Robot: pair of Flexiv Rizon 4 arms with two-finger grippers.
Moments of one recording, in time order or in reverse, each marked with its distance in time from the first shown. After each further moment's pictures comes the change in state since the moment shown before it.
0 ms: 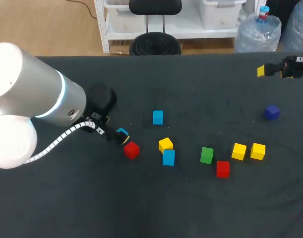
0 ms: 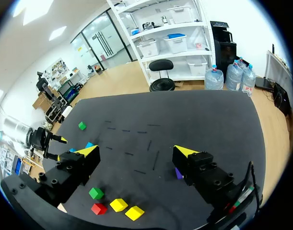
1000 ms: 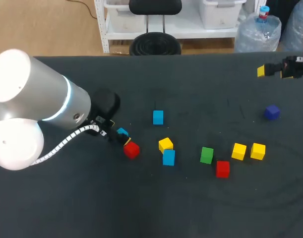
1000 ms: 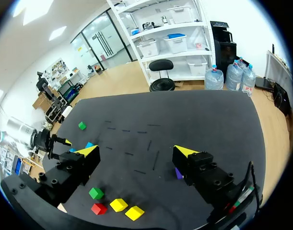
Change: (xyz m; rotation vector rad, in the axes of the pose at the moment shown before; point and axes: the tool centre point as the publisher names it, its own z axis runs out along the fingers) left arm 0.004 0.000 0.023 0.018 0.001 0.012; right arm 0.000 0.000 0.000 0.000 0.000 0.000
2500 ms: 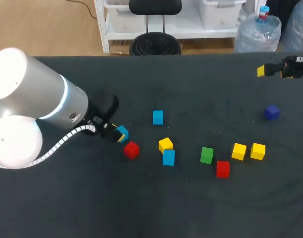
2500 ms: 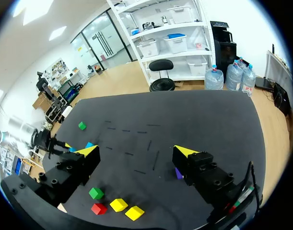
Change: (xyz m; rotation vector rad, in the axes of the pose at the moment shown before) left arm 0.002 0.001 -0.001 0.034 0.007 0.064; right arm 0.000 0.000 0.000 0.000 0.000 0.000
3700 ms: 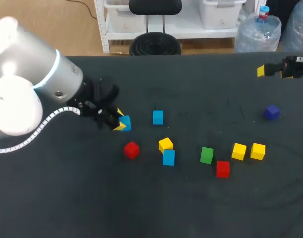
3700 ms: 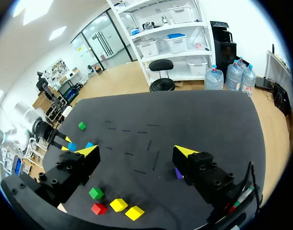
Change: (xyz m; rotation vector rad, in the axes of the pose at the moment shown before) left arm -0.028 0.017 -0.005 0.200 -0.050 0.427; right arm 0.000 0.000 0.000 0.000 0.000 0.000
